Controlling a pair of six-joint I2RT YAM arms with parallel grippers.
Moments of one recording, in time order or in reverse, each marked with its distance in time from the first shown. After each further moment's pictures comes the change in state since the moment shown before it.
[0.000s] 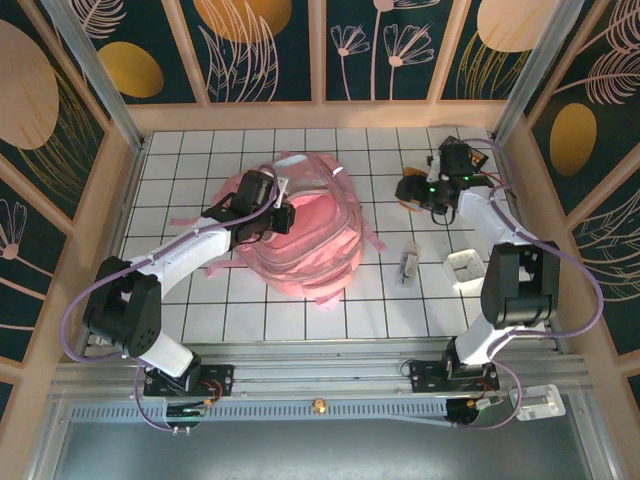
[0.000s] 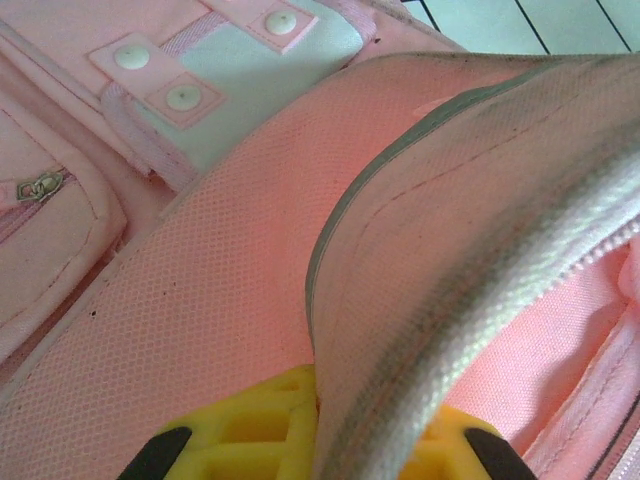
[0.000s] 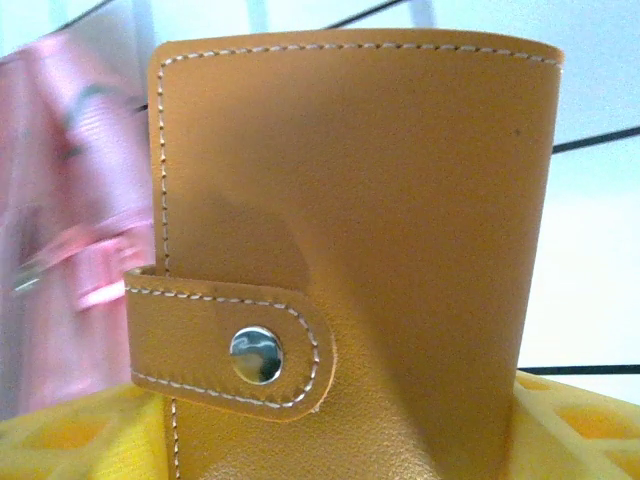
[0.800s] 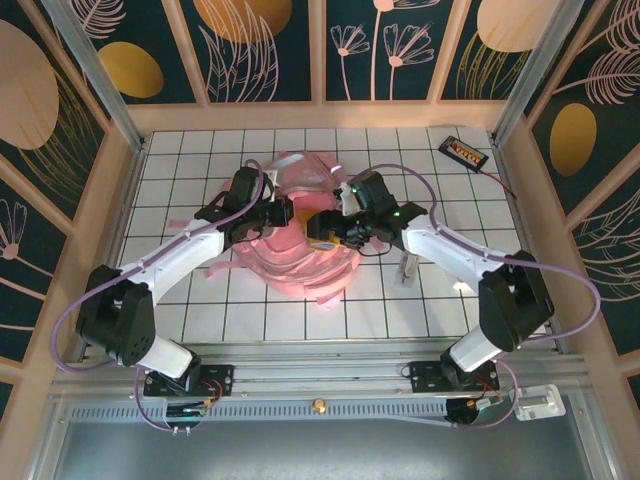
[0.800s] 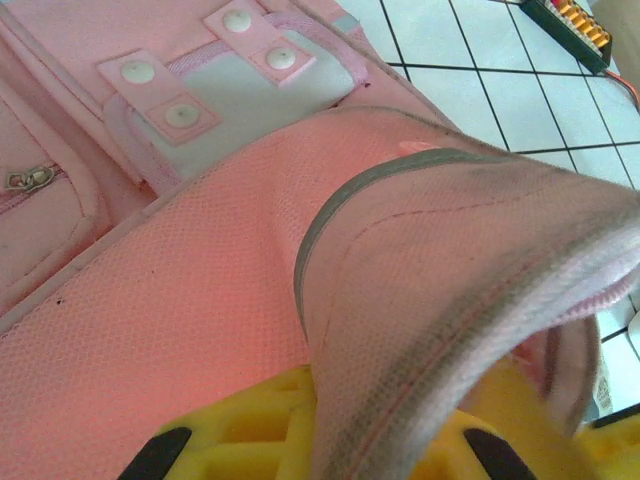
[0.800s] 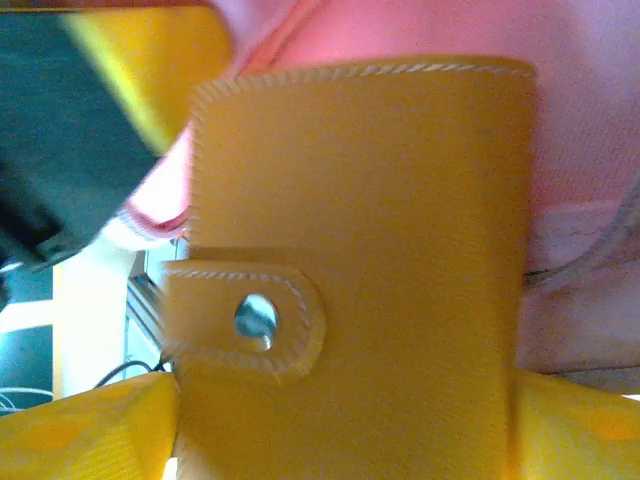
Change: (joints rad) left arm 0.009 -0.058 0.000 0.017 0.023 -0.201; right arm 0.521 -0.045 -0.106 0.176 -0.249 0.338
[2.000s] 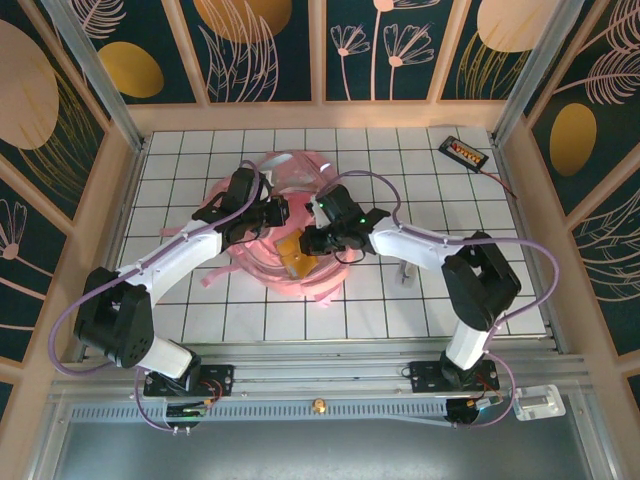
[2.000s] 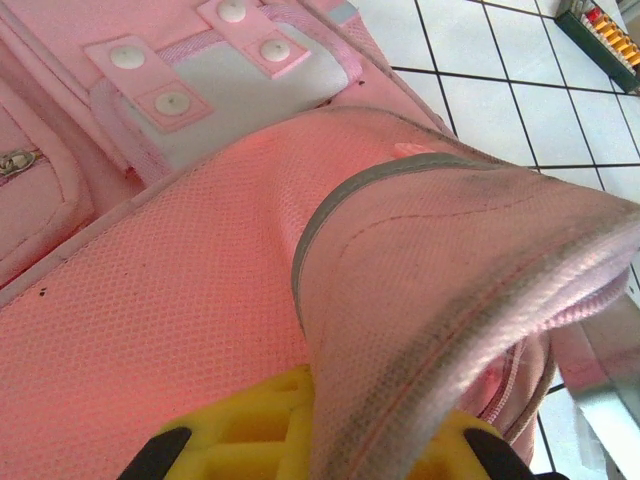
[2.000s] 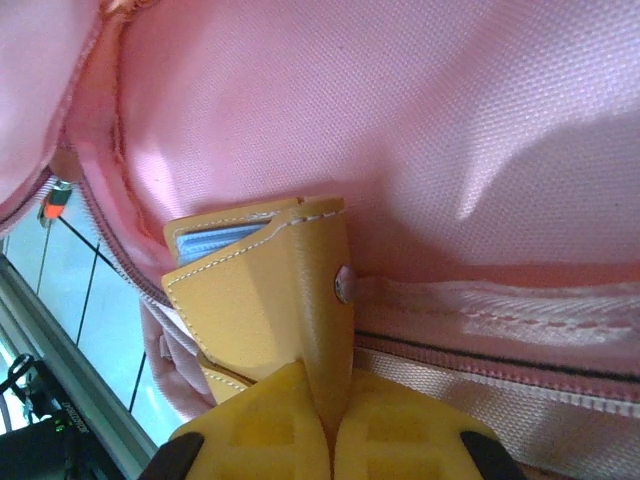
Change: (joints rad) left arm 0.008 -0.011 -0.010 -0.021 -0.034 -0.033; right arm 0.132 0.170 0.061 0.045 0.189 -0.146
